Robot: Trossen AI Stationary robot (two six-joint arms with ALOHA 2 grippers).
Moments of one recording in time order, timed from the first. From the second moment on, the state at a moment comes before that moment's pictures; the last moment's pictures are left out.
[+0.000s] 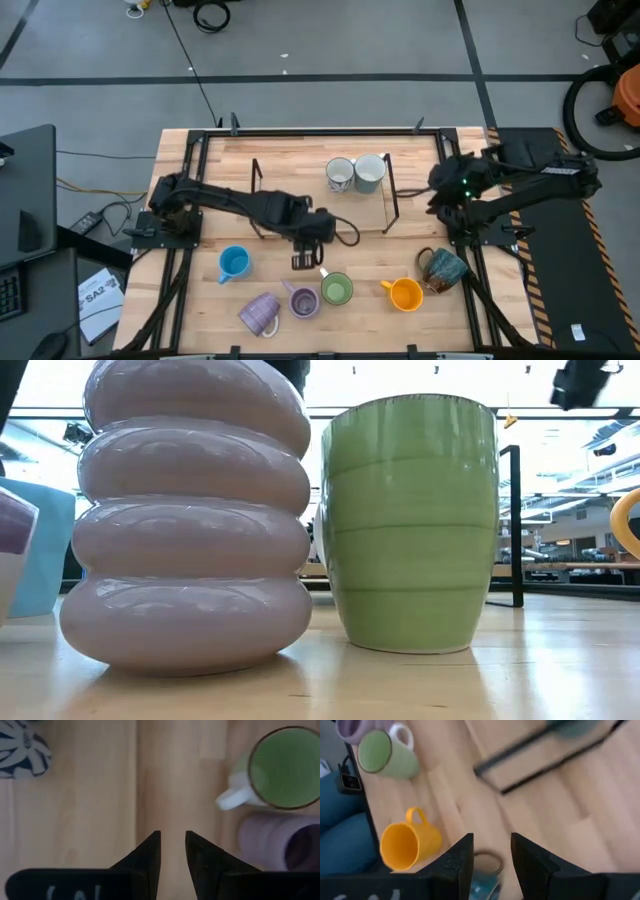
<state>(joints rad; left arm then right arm) -0.22 1.90 1.86 -1.17 -0.15 -0.24 0.07 0.84 1.12 -1.33 -0.07 0.58</state>
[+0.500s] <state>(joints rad) -0.27 1.90 1.86 -1.05 -0.15 -0.36 0.16 0.78 0.93 -1.44 -0.24 0.85</state>
